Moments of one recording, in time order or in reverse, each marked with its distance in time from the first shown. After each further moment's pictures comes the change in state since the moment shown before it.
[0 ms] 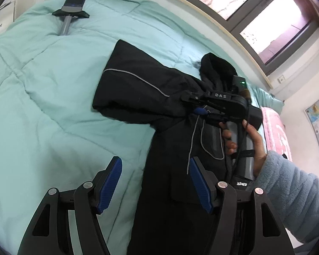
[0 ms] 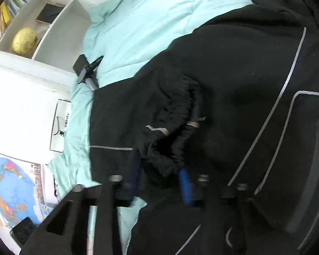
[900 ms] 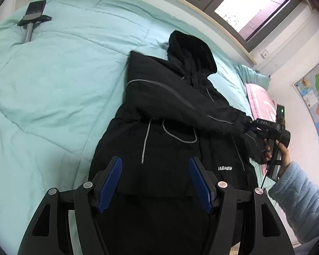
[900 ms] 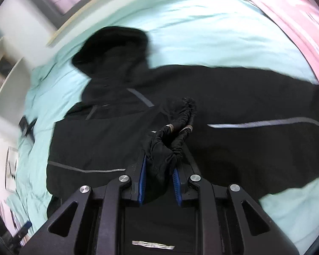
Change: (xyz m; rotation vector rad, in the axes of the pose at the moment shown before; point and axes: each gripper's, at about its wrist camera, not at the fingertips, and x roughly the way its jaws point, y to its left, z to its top) left arm 0.024 -0.080 -0.023 0.133 0.084 -0.062; right arm -0.284 -0.178 -0.066 0.178 -0.357 -0.483
